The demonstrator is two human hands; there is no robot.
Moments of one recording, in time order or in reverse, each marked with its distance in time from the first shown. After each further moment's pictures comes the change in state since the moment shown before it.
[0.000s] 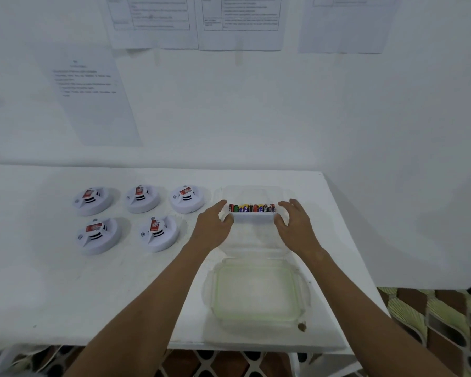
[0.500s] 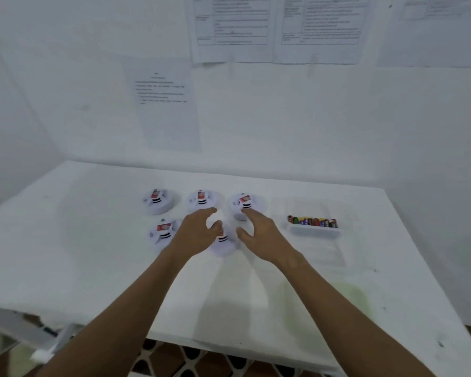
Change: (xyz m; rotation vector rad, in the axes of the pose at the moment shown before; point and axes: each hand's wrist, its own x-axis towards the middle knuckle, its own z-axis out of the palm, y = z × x) left_hand -0.023 -0.084 -0.149 0.220 0.060 -0.041; right_hand -0.007 -0.145 0.131 0.007 -0.349 -0.282
